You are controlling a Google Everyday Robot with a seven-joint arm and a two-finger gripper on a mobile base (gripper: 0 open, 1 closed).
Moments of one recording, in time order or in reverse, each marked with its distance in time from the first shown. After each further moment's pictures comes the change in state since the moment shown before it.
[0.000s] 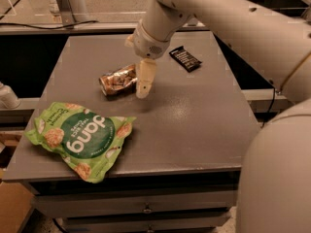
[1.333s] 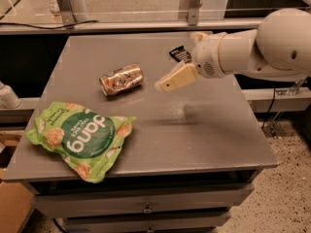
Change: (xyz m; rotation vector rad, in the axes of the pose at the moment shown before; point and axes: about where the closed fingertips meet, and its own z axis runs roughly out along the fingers) arm 0.063 0.041 -0.107 0.526 -0.418 0.560
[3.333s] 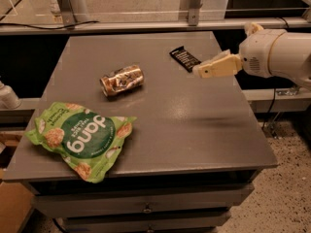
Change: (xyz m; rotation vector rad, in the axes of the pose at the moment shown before) arm 0.024 -0.067 -0.094 0.283 -0.073 0.109
